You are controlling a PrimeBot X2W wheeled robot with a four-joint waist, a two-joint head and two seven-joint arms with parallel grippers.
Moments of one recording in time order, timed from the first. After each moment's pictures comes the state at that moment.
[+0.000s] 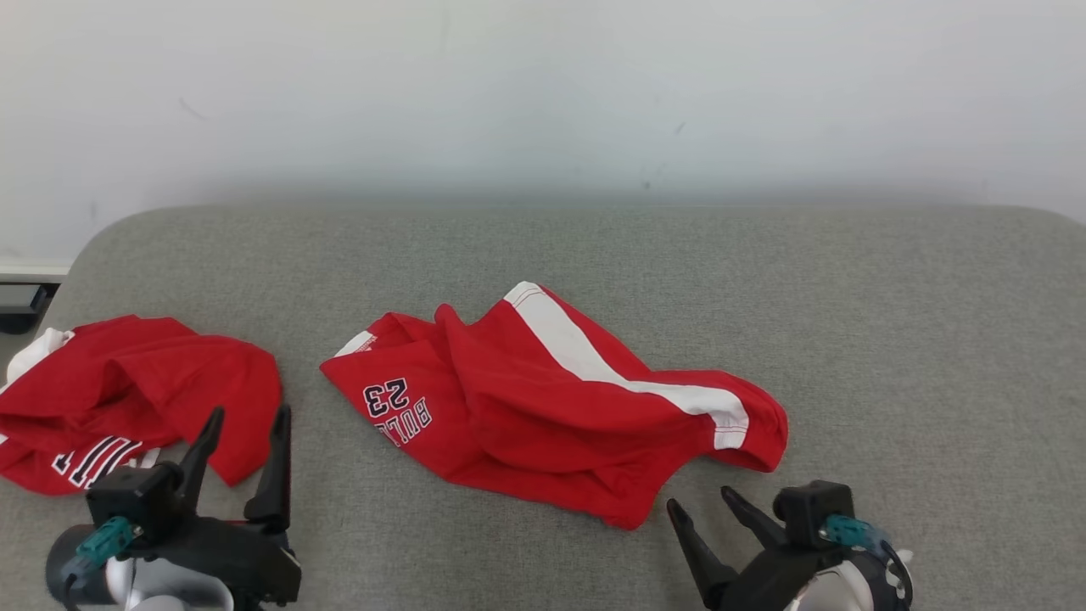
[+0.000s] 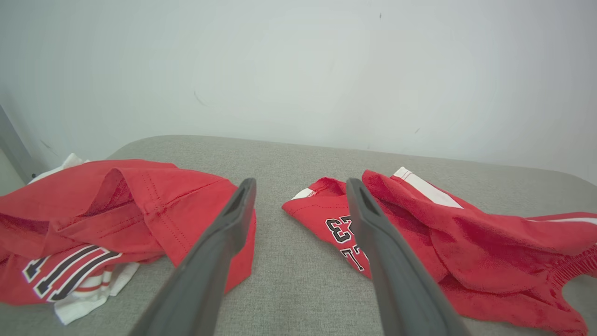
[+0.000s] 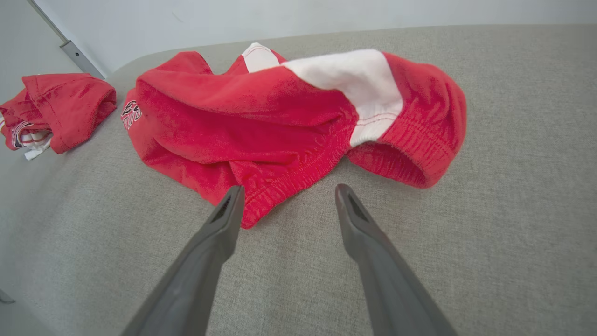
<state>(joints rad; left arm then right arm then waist) -0.26 0.40 -0.51 0.33 -0.61 0.12 -0.25 -0.03 -0.06 0.28 0.20 0.36 -0.01 0.10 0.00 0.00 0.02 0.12</state>
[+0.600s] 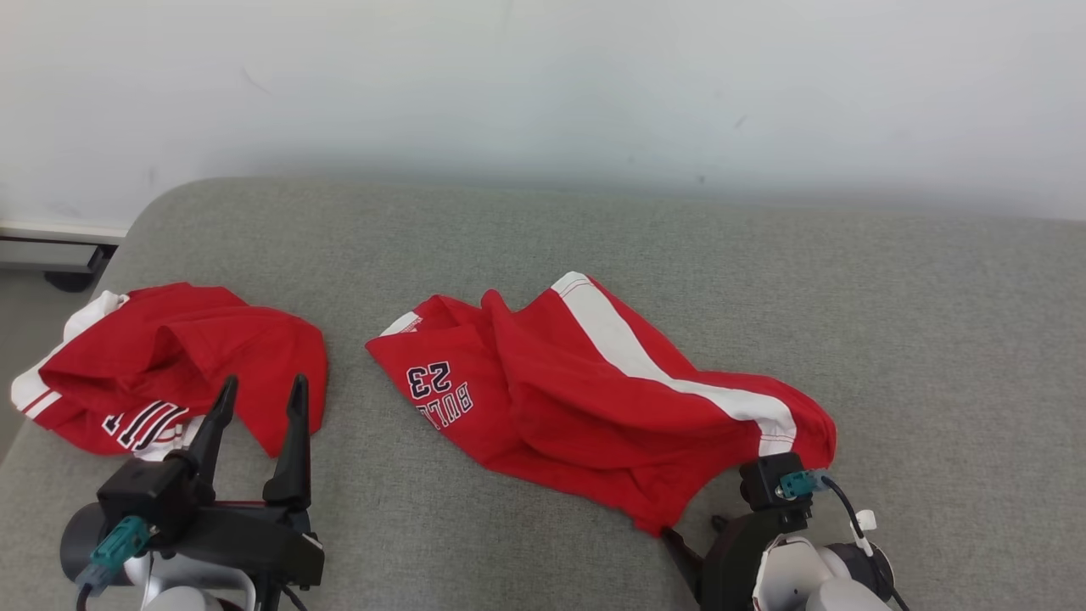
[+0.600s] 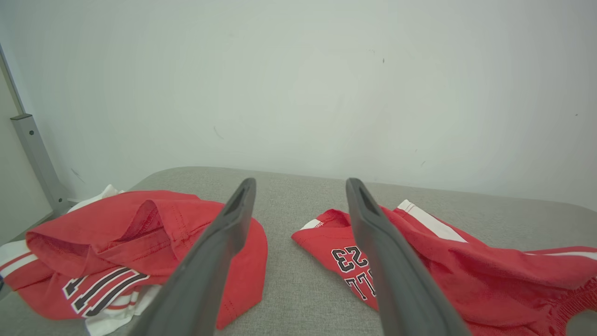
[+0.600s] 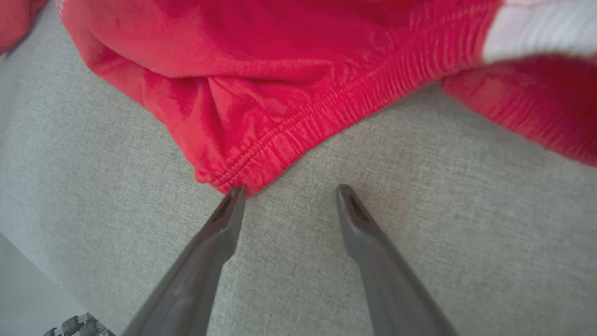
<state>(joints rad) -0.23 0.31 -0.41 0.21 -0.45 0.12 -0.25 -0.22 -0.06 0.35 0.47 0.45 -0.01 0.36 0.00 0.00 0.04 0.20</state>
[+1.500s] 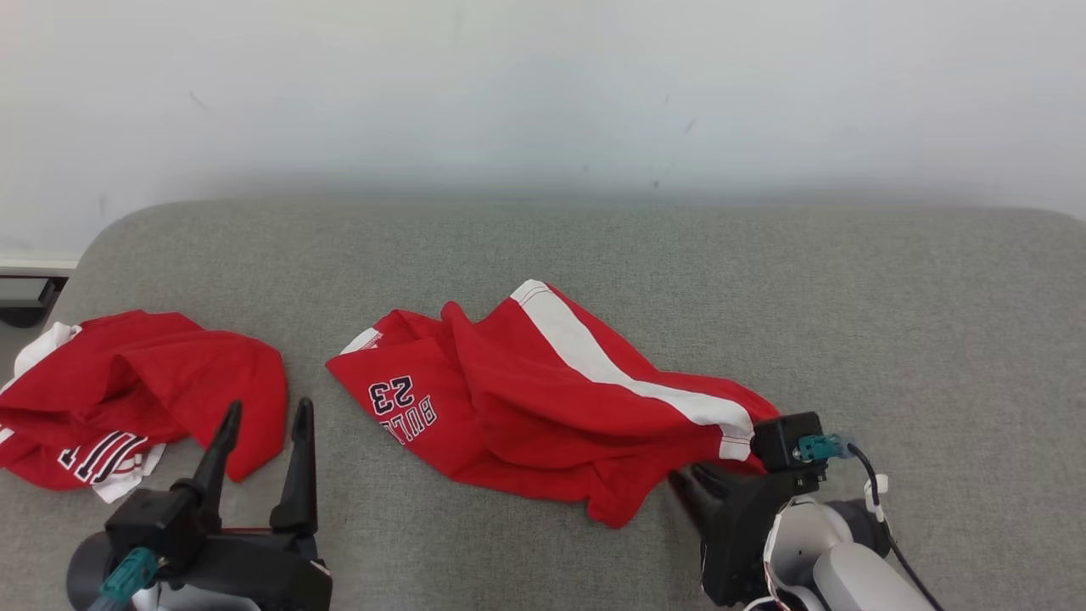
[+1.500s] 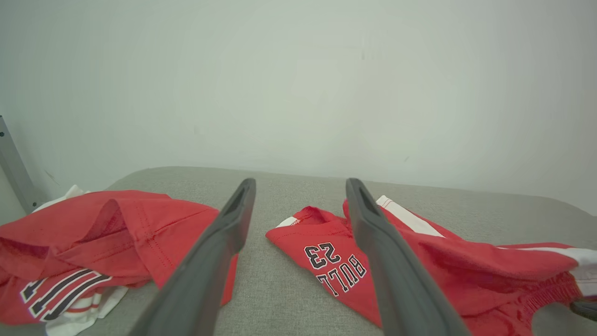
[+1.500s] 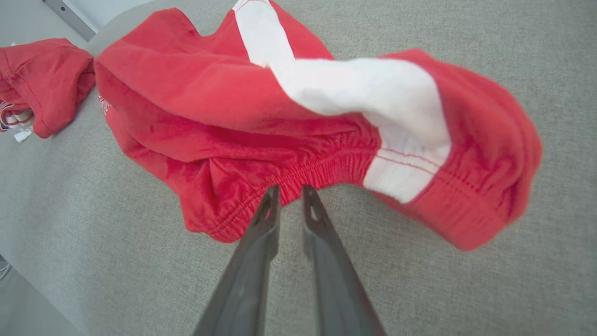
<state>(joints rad) -0.15 0.27 -0.35 0.15 -0.39 0.12 -0.24 -0.28 -0.08 0.36 0.45 0.54 0.01 0.28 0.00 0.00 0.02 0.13</state>
